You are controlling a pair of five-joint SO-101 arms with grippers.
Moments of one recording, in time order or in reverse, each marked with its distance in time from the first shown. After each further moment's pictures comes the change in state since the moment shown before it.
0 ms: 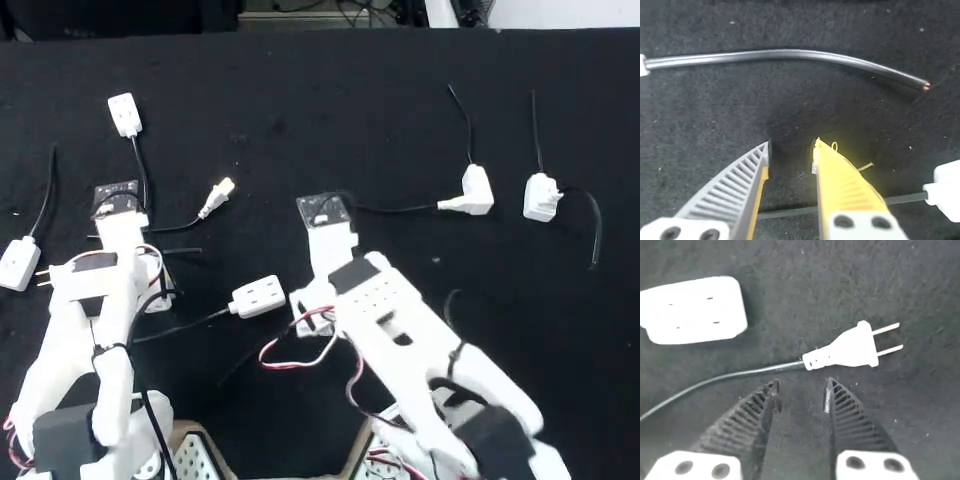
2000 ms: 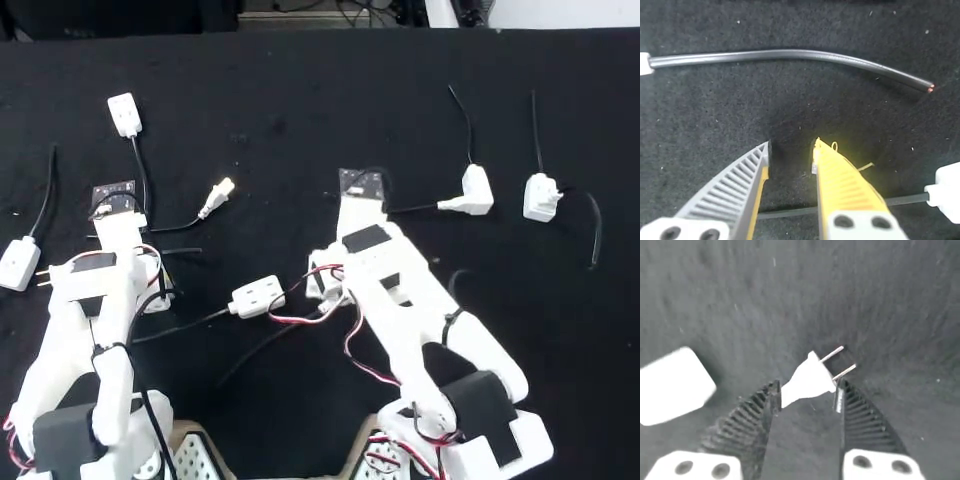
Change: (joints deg) left arm -0.2 0.0 0.0 0.0 0.0; right arm 8.8 10.4 -8.5 -2.4 -8.9
